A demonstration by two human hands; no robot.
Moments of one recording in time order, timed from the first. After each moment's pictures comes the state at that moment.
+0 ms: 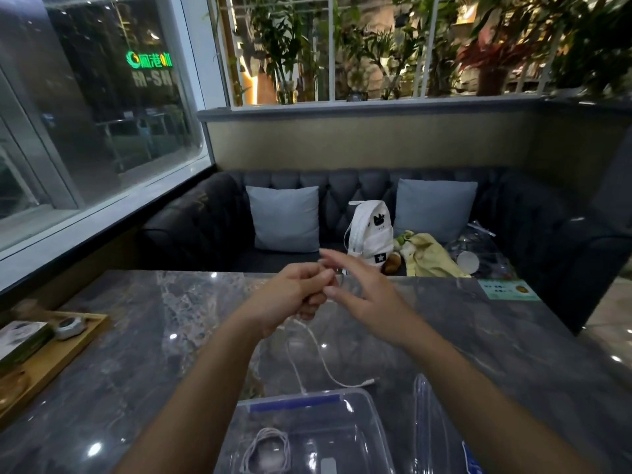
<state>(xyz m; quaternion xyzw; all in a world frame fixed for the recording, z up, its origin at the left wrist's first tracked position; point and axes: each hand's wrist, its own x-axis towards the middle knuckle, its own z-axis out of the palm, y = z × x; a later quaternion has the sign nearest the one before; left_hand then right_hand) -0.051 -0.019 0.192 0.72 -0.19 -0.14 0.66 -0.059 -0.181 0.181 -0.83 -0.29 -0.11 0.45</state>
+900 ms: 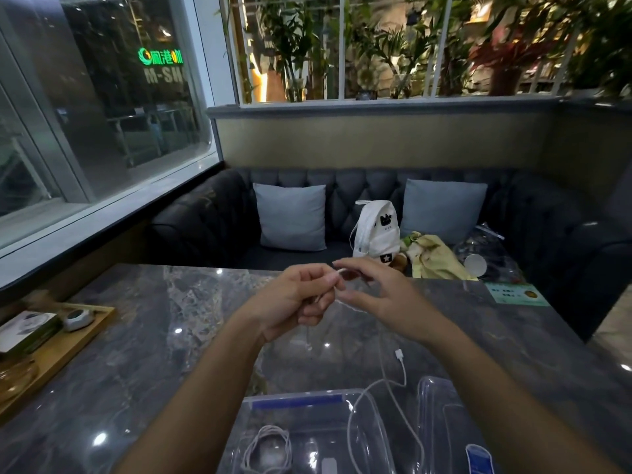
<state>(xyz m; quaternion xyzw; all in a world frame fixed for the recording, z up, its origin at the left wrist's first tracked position) -0.050 -0.014 0.184 0.62 -0.21 -0.20 0.73 -0.053 -0.199 0.185 -0.83 -0.30 -0.05 0.47</state>
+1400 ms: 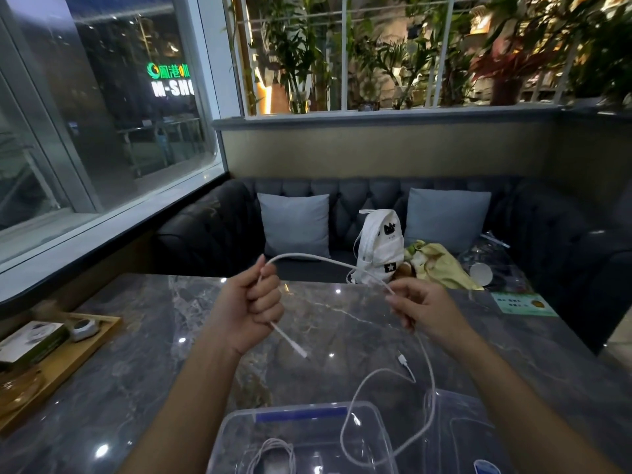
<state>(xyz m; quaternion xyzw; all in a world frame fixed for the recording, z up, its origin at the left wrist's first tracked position) -0.051 0.030 0.186 0.34 -0.13 -0.19 0.91 -0.032 -0.241 0.151 -0.76 -0.15 -0.05 0.63</state>
